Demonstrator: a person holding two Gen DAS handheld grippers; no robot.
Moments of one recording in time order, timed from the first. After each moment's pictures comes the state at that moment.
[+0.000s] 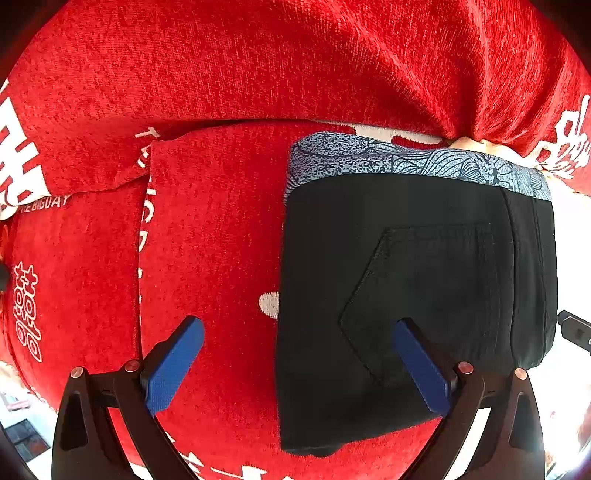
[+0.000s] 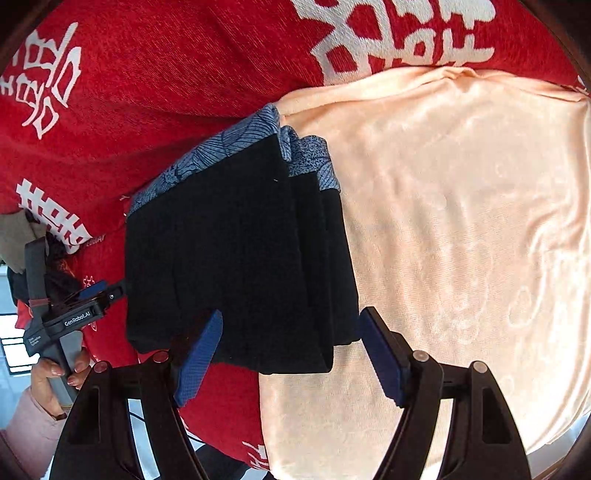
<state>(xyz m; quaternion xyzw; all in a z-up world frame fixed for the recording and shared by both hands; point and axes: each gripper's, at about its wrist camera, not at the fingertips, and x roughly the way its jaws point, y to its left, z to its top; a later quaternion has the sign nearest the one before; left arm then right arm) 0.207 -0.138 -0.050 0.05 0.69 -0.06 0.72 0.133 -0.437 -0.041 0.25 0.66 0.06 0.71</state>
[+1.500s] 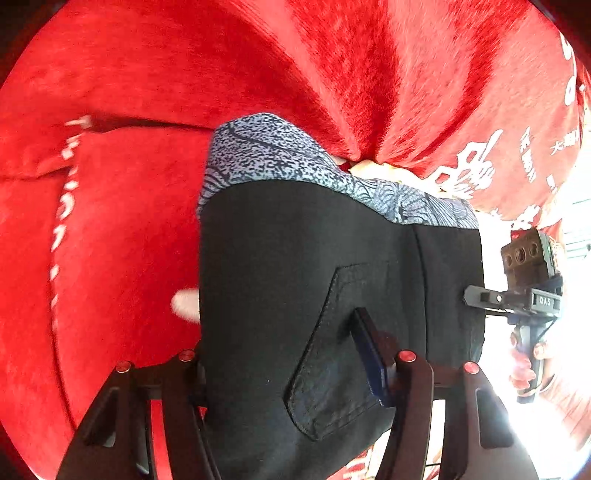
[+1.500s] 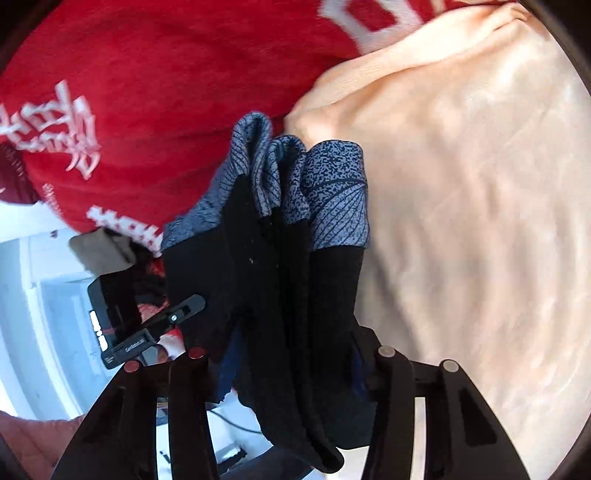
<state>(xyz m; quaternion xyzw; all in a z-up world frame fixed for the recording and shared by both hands) 0.189 -0.117 -0.034 -0.12 0.65 -0.22 0.71 0.161 -0.471 -0.091 0.41 0.63 0.21 0.63</state>
